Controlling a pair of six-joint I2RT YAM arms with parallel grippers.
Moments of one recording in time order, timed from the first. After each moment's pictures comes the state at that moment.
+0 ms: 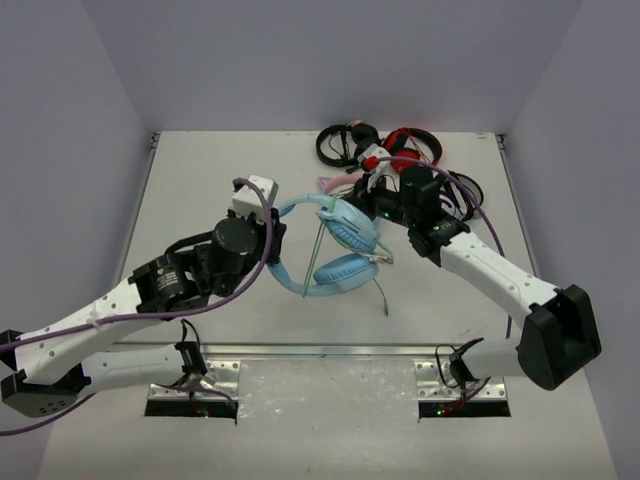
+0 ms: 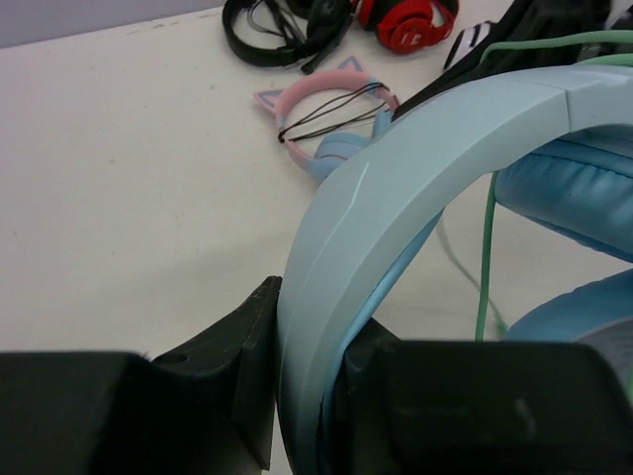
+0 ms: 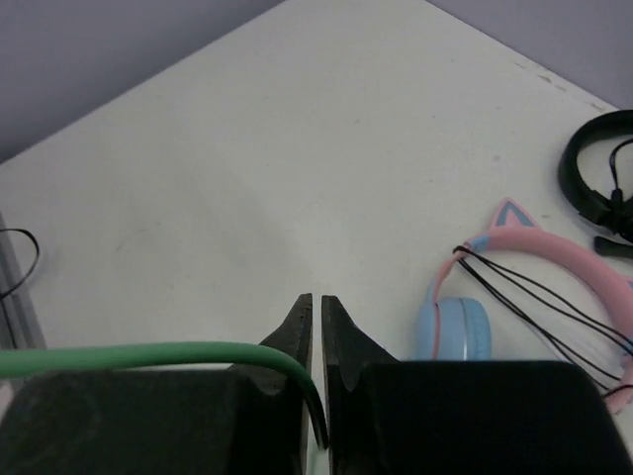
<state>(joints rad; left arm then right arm) -1.04 0.93 1.15 -0.61 -0.66 -0.34 0.51 1.34 0.94 0.15 -0.38 -0.02</state>
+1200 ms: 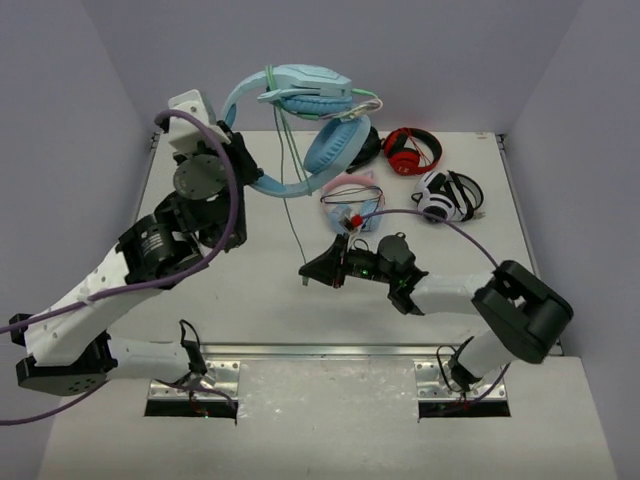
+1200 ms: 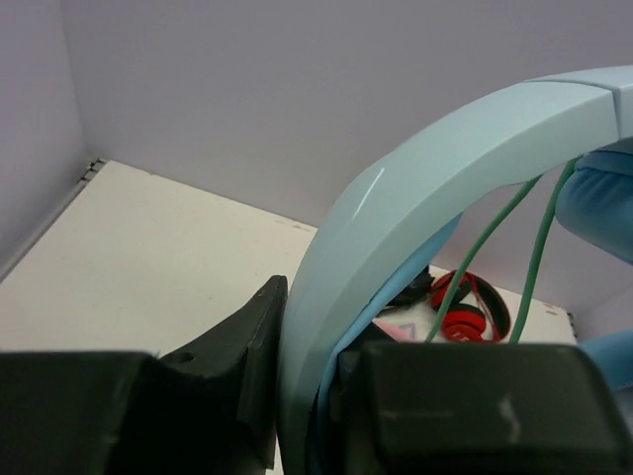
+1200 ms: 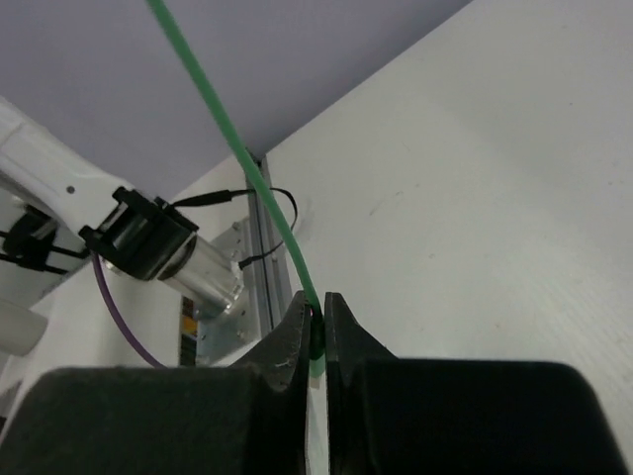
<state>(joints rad) -1.03 1.16 1.68 -0.45 -1.23 -0.28 0.76 1.56 0.49 1.08 -0.56 0.57</state>
